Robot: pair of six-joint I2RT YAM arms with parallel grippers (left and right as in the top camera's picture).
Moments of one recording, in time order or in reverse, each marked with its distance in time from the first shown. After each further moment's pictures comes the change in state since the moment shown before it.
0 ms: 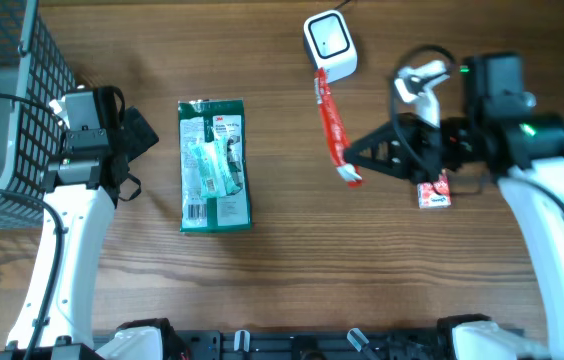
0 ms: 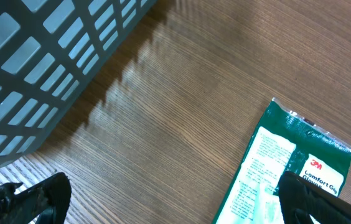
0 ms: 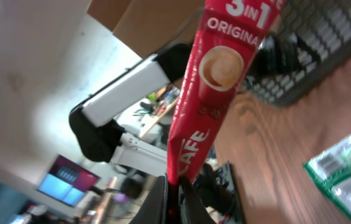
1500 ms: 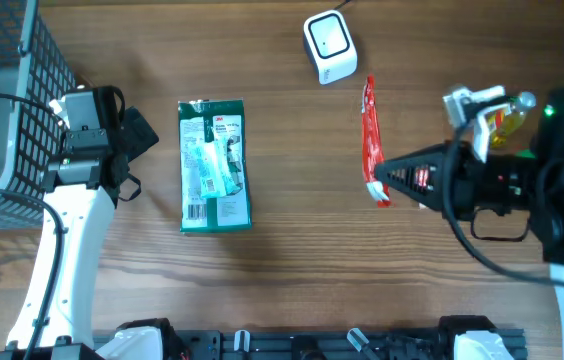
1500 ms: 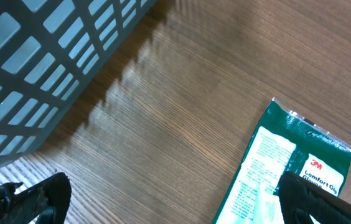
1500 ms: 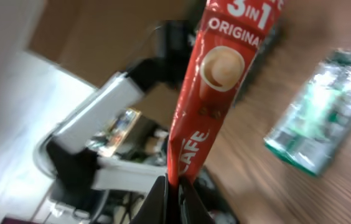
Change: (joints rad) left arm 0.000 0.000 0.000 0.000 0.000 0.000; right arm -0.090 -0.257 0.003 -0.031 0.277 0.338
